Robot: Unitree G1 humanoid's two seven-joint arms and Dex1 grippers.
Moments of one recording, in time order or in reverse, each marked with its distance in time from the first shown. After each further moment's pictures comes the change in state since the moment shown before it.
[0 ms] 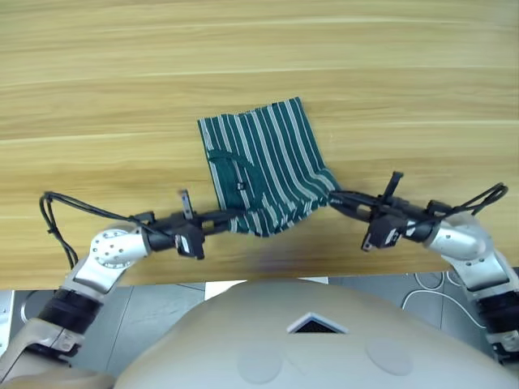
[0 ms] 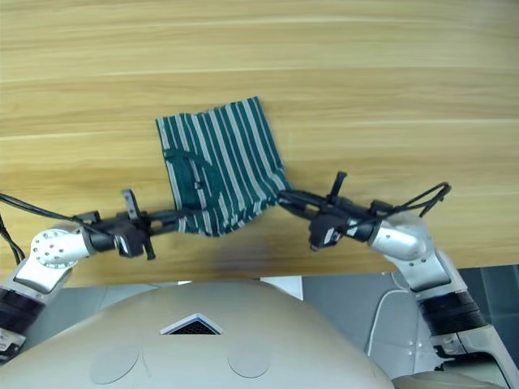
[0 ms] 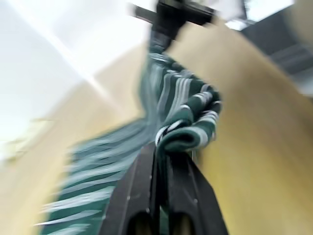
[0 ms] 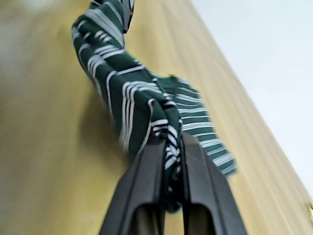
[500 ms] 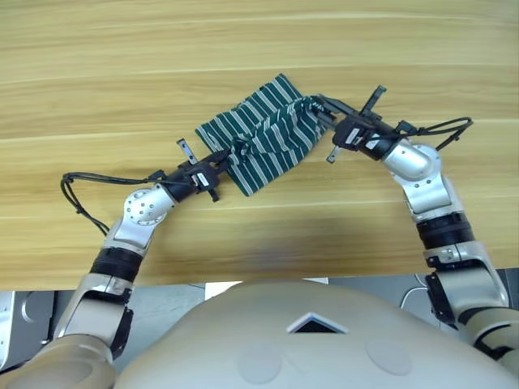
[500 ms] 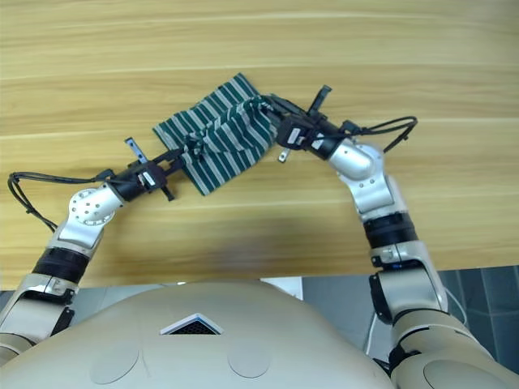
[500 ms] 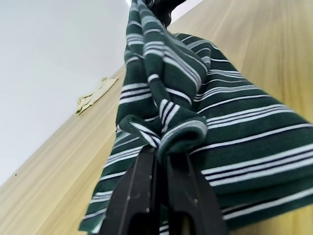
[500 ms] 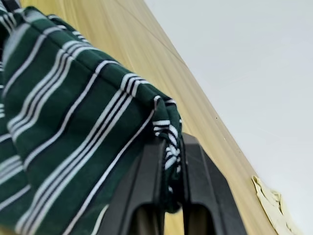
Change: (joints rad) left arm -0.225 -0.268 0.069 0.379 0.293 0.076 0.204; right arm -0.491 0.317 0.056 0.441 -0.256 0.130 -0.170
